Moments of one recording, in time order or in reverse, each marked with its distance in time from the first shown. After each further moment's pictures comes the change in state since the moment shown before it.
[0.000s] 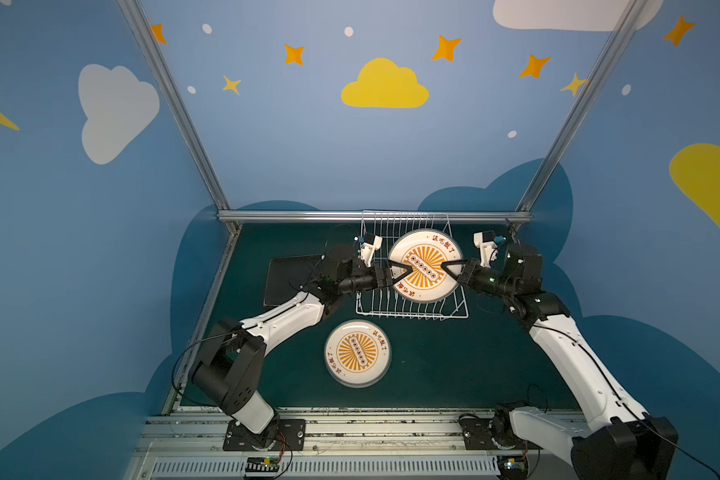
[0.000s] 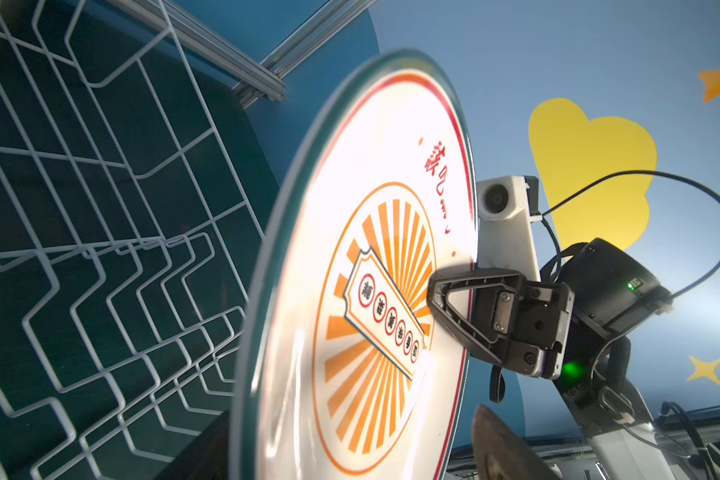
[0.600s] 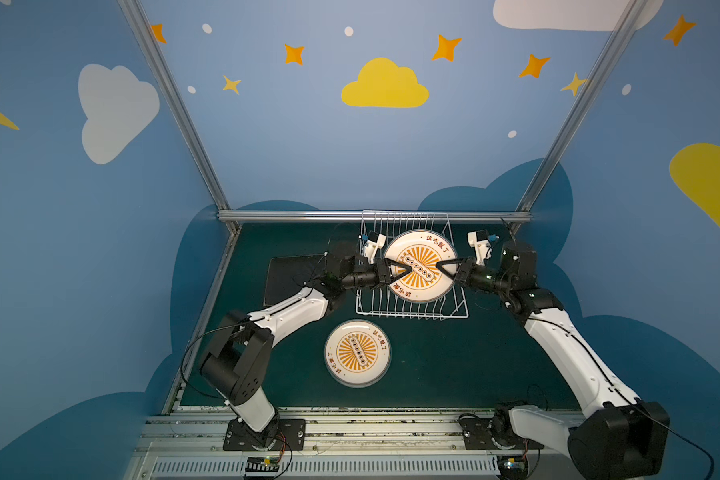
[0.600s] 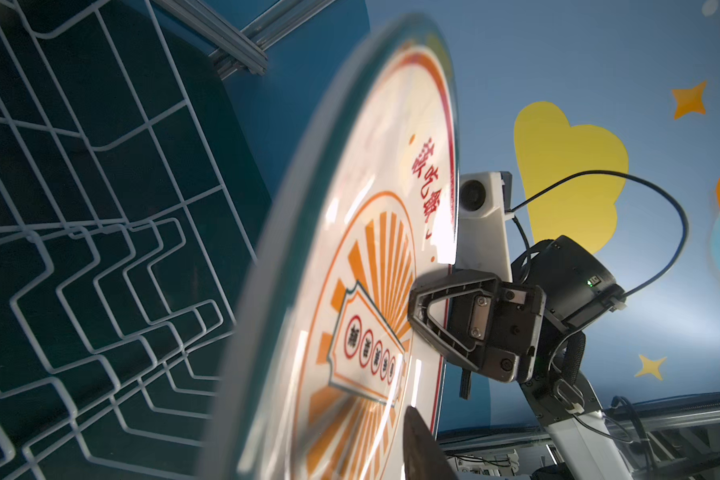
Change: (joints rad) left arm 0.002 0.047 0.046 0.028 0.058 -0.077; right arm 0.000 0.060 0.000 0.054 -0.098 0.036
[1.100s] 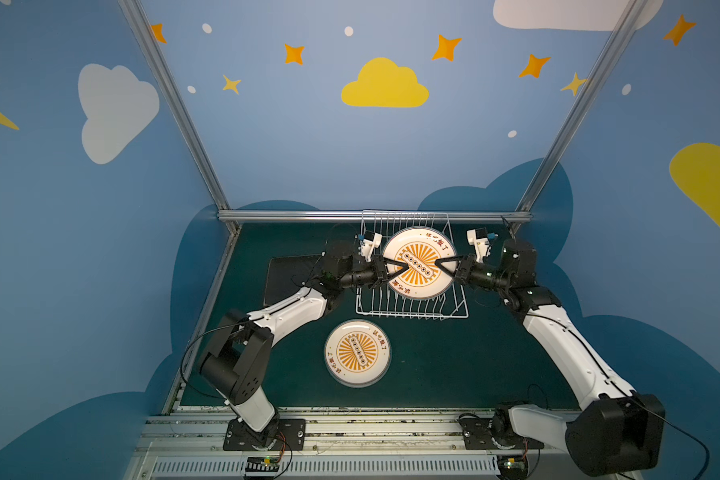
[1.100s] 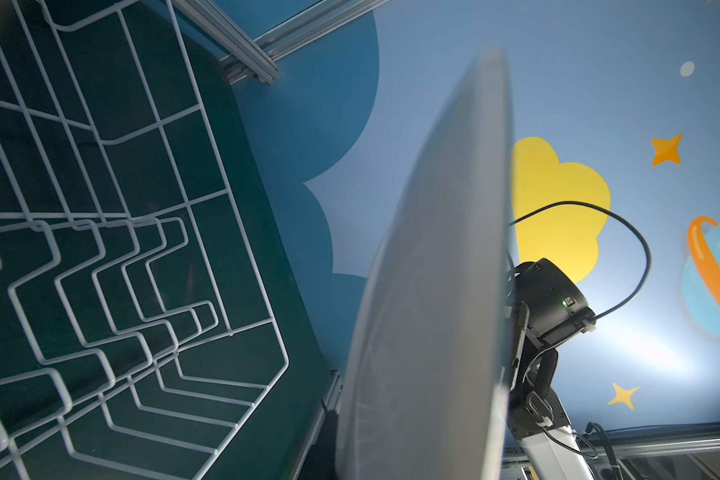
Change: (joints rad) left arm 0.012 0.000 -0.008 0.027 -0.020 -0.089; right arm -0.013 0.027 0.000 0.052 -0.054 0.029
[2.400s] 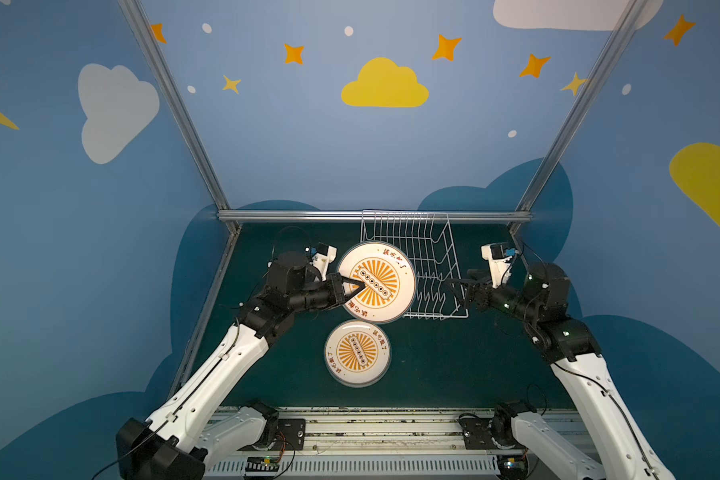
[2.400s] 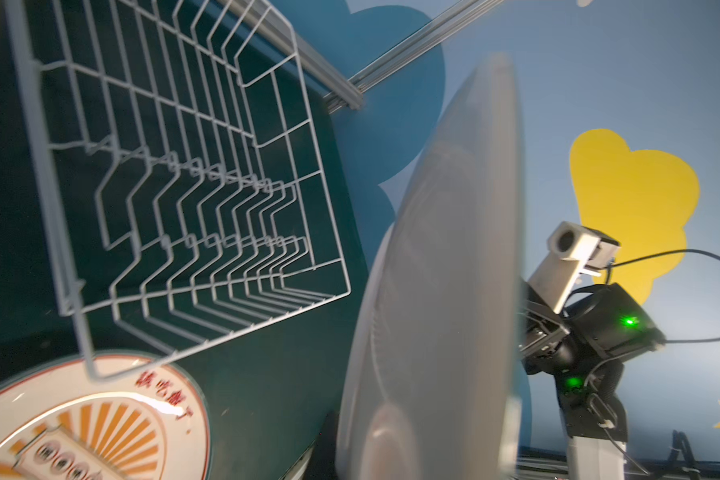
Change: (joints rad) left arm 0.123 -0.623 -0.102 -0.853 -0.129 0.280; right arm 0.043 -0.367 -0.033 -0.306 0.276 -0.624
